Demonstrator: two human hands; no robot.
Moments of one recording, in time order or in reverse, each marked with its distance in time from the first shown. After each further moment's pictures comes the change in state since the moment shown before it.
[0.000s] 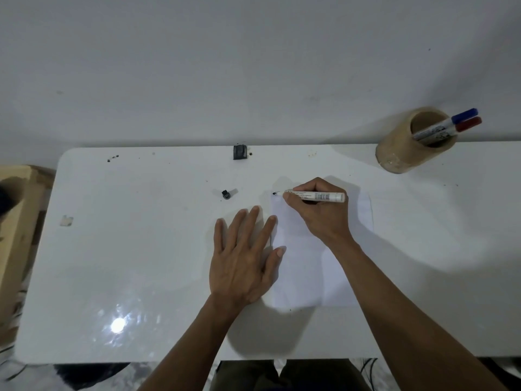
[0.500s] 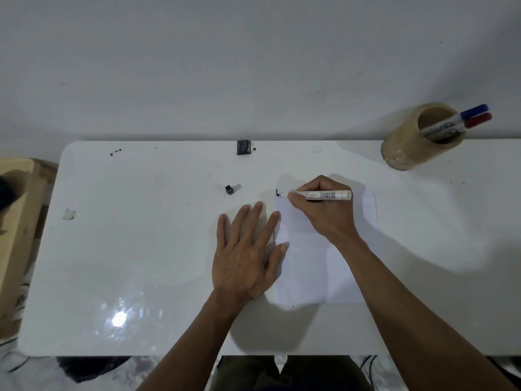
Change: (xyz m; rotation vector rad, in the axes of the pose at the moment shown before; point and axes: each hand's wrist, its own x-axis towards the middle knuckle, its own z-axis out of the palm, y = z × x) left_hand -0.002 -0.001 0.004 0.000 0.043 -0.001; right_hand -0.002 0.002 -0.003 -0.028 -0.043 -0.026
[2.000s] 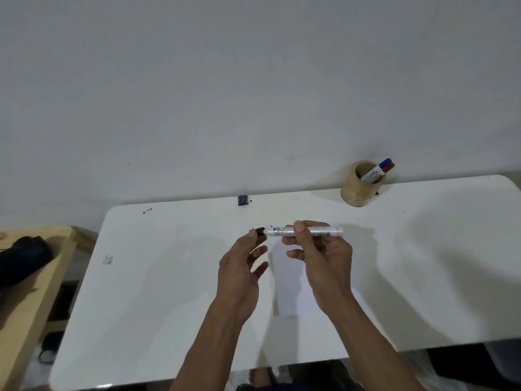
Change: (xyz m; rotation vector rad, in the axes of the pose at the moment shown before) left_hand -0.007 0.033 -0.137 -1.857 -0.056 -0.762; right_hand -0.131 -0.124 -0.005 0.519 0.217 0.030
